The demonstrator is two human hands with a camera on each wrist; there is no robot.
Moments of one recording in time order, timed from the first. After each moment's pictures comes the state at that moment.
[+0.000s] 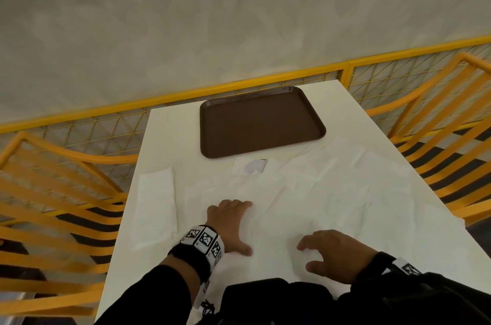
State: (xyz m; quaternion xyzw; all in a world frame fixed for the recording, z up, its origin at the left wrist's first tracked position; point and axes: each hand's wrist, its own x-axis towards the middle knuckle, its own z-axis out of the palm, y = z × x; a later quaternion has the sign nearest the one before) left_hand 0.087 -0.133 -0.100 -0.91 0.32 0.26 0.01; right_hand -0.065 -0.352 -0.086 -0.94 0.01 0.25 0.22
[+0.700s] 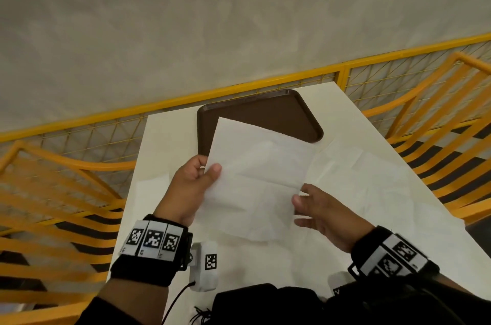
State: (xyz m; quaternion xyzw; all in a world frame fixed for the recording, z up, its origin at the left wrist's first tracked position) left_hand 0.104 -0.118 0.018 -0.70 0.07 0.20 -0.68; right_hand -0.027 -0.349 -0.037 -0.63 0.16 0.10 0.75
